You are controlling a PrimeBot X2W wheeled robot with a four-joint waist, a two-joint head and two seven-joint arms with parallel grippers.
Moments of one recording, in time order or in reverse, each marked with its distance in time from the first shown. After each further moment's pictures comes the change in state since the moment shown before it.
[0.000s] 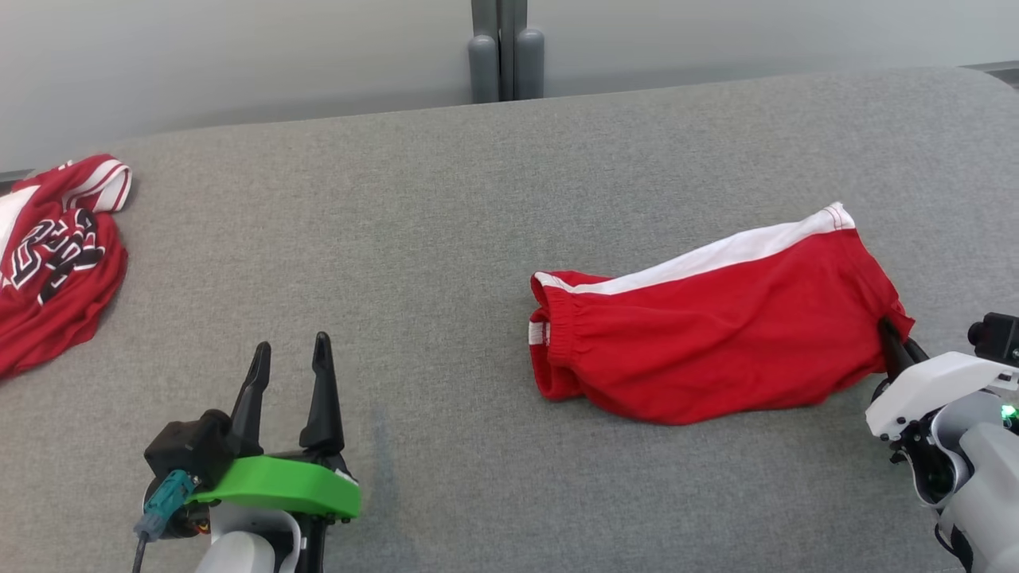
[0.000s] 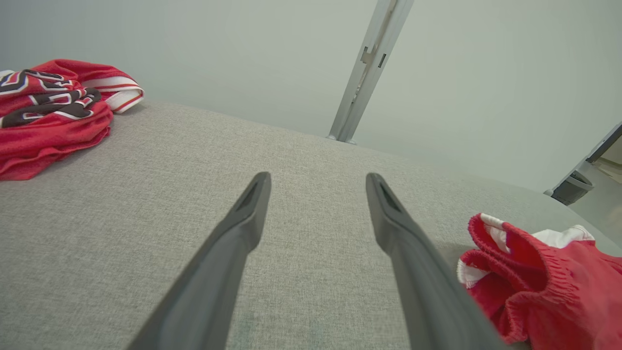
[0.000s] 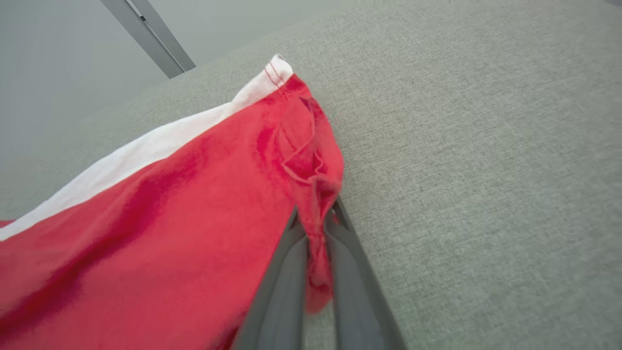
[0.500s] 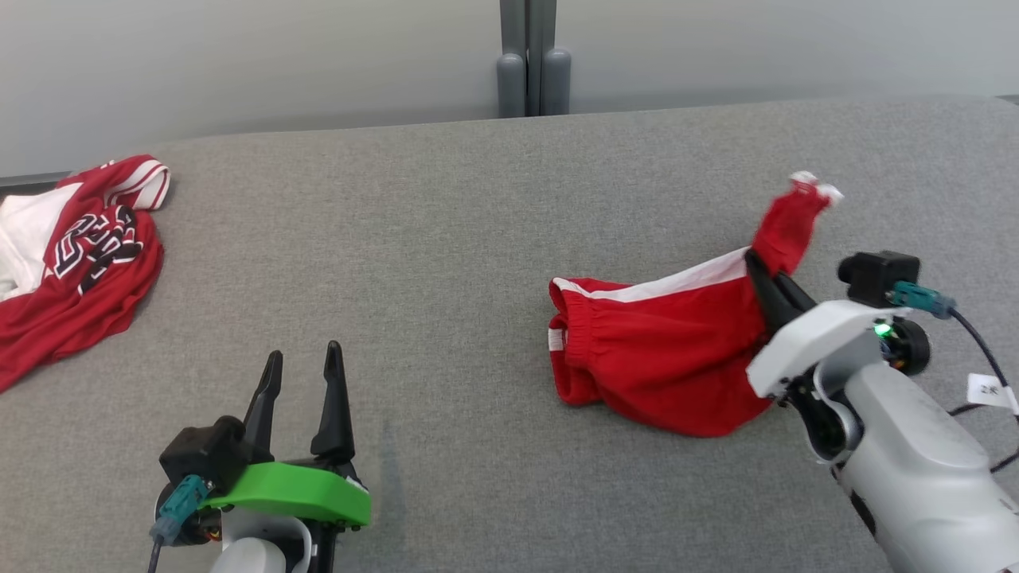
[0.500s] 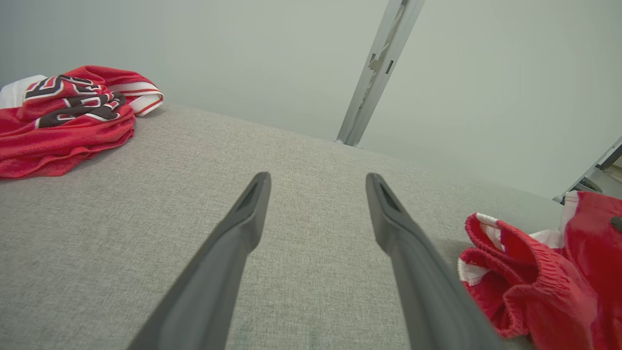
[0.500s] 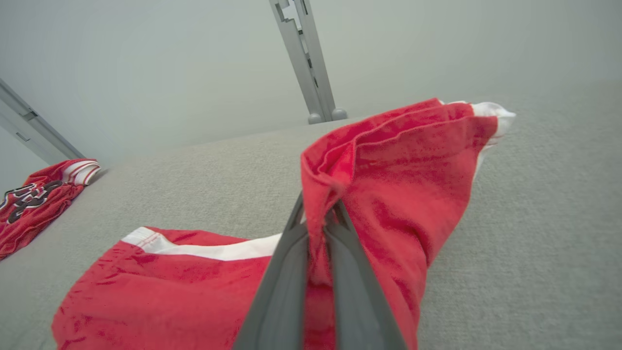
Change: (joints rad) left arm 0.005 -0.016 -0.006 0.020 0.017 -0.002 0.000; right arm -0.042 0.115 0.038 -0.225 -0.180 0.000 0.021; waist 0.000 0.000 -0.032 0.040
